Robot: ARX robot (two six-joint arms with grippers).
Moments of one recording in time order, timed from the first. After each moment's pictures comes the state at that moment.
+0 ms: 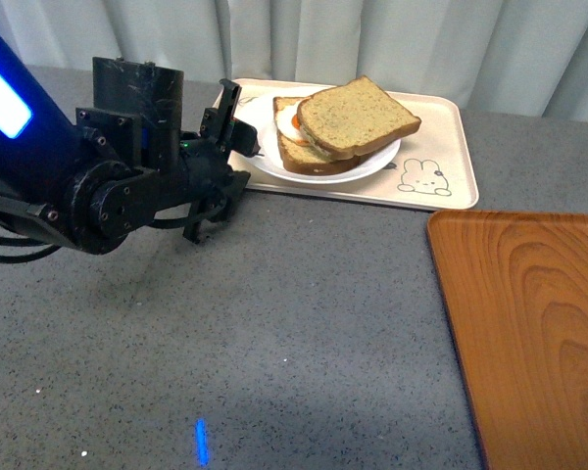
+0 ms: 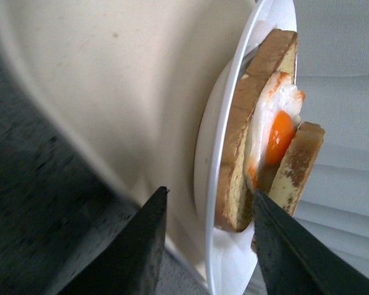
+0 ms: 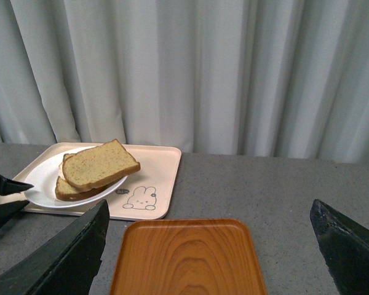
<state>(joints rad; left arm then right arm) -0.28 2.48 1.24 0.83 0.14 -1.30 0.00 0.00 0.01 0.00 0.00 0.00</state>
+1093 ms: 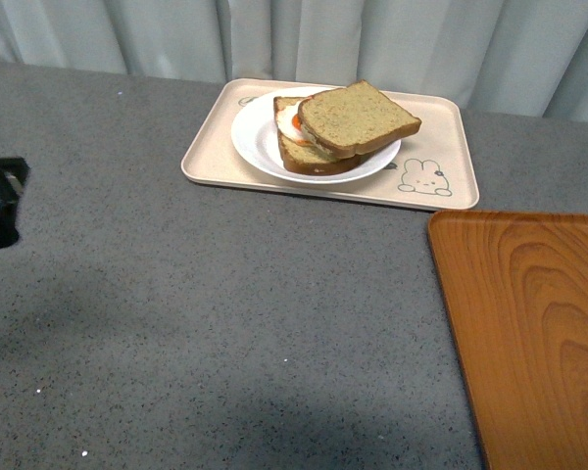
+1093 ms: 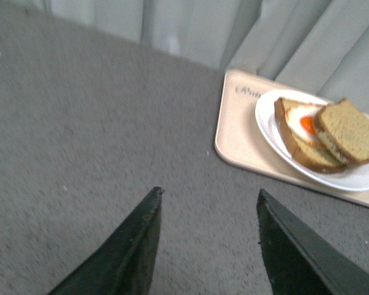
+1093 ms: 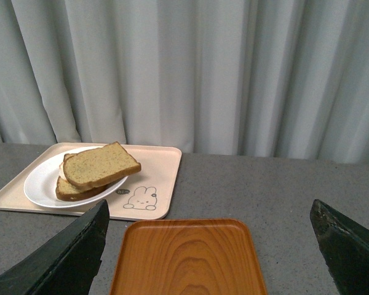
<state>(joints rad) -0.14 1.69 0.20 1.30 -0.12 -0.21 0.00 0.00 0.01 0.00 0.00 0.00</state>
